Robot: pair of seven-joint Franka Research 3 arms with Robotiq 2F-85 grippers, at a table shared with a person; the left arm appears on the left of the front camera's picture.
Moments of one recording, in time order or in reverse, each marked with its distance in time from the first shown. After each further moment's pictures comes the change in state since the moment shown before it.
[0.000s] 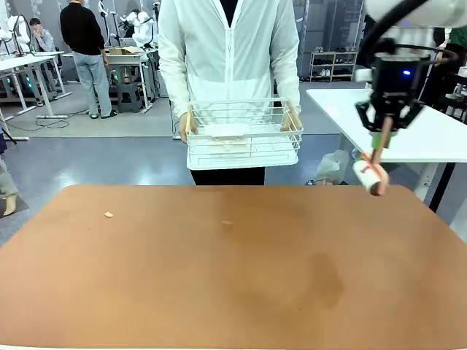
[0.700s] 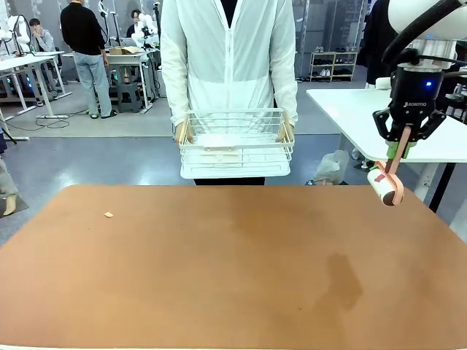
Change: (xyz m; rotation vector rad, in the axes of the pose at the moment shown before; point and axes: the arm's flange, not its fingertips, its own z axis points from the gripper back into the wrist) left arm 0.000 0.000 0.000 0.000 0.000 0.000; right arm -0.010 -0.020 -0.011 0.015 -0.007 -0.019
